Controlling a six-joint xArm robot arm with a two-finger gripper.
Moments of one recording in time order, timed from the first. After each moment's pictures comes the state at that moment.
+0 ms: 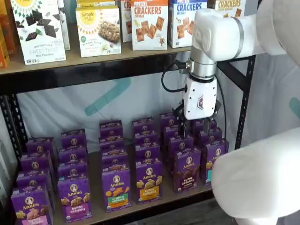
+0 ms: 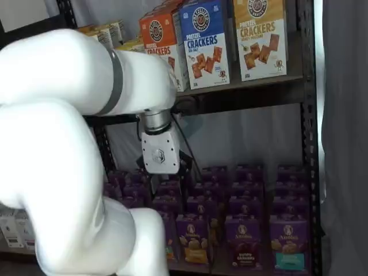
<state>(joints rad) 0.11 -0.78 -0.38 0.05 1.14 0.10</state>
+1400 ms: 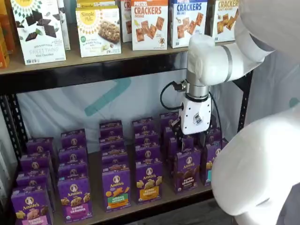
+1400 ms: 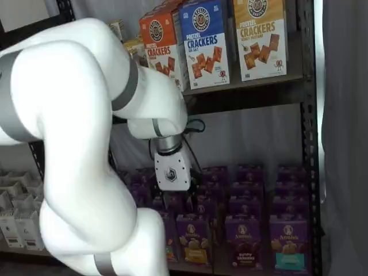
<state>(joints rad) 0.08 -0.54 -0.33 0.01 0.84 0.09</state>
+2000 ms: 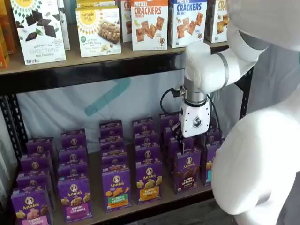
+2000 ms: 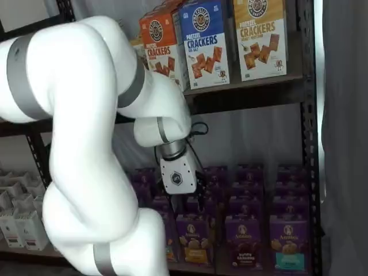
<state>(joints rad) 0.07 -0.42 -0.35 -0.09 0.72 0.15</state>
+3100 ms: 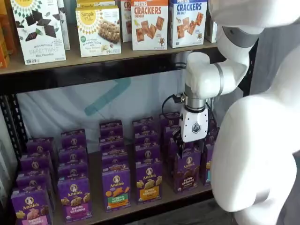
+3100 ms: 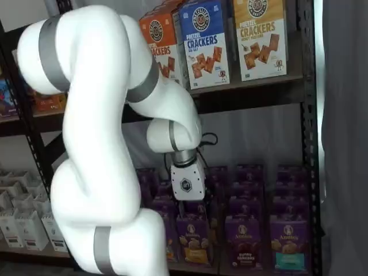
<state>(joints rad) 0.01 -0.19 -0.43 -0.03 0.60 0.04</state>
